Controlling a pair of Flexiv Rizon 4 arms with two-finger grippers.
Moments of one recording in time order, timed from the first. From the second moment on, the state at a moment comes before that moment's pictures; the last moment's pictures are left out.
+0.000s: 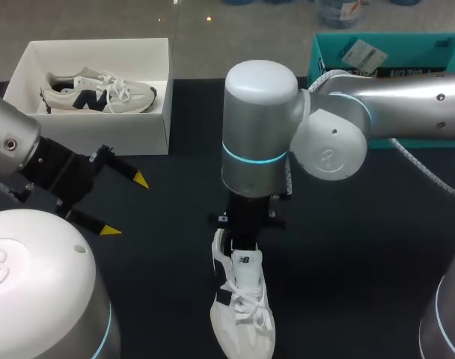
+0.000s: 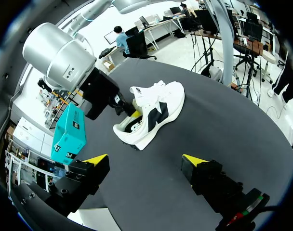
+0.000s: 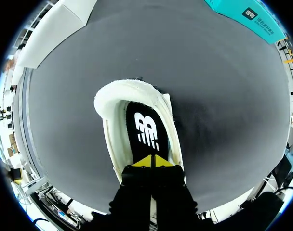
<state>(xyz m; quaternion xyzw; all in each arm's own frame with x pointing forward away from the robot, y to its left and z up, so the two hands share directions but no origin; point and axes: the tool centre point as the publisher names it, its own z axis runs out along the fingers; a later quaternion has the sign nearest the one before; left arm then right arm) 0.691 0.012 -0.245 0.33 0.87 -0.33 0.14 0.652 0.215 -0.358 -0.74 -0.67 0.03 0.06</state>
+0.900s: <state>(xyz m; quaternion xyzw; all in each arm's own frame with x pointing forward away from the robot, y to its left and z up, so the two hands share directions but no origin) 0.691 0.012 -0.245 0.33 0.87 -0.33 0.14 0.632 0.222 -0.369 -0.74 -0.66 0.05 0.11</state>
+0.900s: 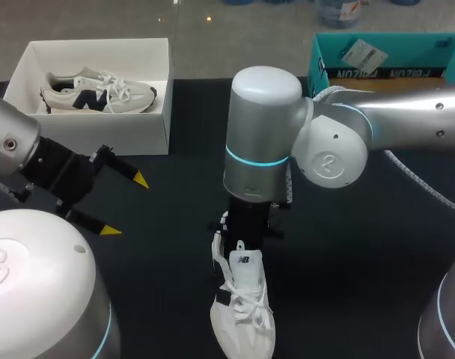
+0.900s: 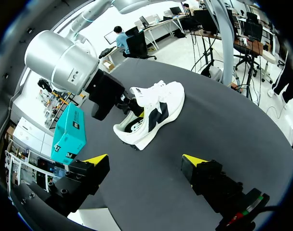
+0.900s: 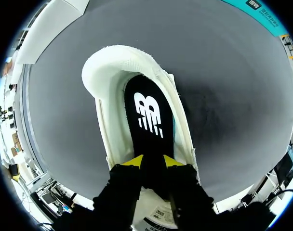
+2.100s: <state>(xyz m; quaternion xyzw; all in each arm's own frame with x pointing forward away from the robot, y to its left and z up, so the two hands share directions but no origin) 0.691 0.012 -0.245 0.33 0.87 -0.33 0.14 0.634 0.231 -0.370 -0.73 -0.67 0.05 0.11</state>
